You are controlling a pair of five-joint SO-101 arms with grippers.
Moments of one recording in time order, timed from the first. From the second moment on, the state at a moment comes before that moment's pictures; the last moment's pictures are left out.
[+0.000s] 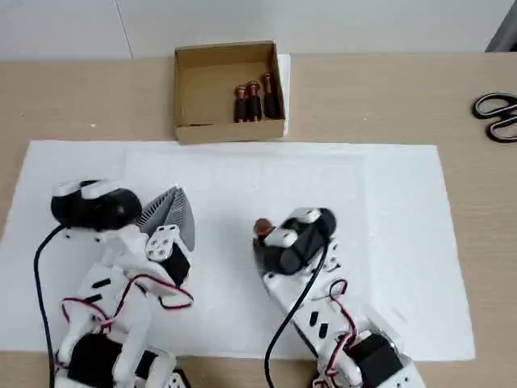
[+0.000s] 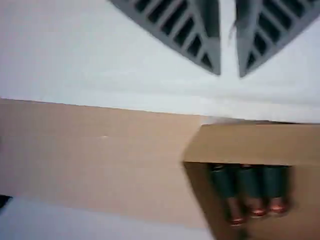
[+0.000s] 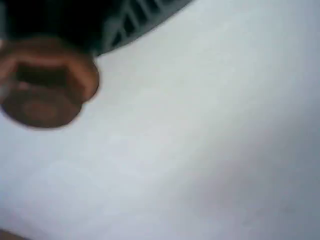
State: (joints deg) left arm 12.0 -90.5 67.2 51.8 25.7; right arm -34.9 -103.4 82.8 50.3 -2.4
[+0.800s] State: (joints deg) left arm -0.5 -90.4 96.0 37.7 18.5; right arm -18.5 -52.4 49.2 30.3 -10.4
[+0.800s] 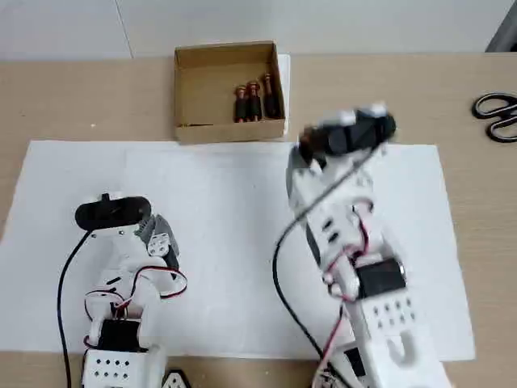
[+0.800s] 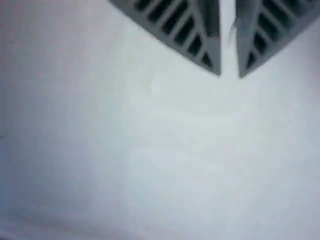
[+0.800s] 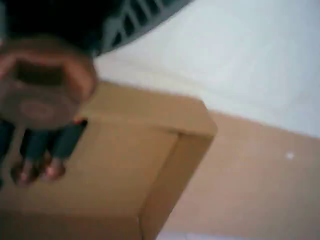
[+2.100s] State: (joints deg) left arm -0.5 -90.4 96.0 37.7 18.5; right arm -21.3 62.9 -56.1 23.5 -10.4
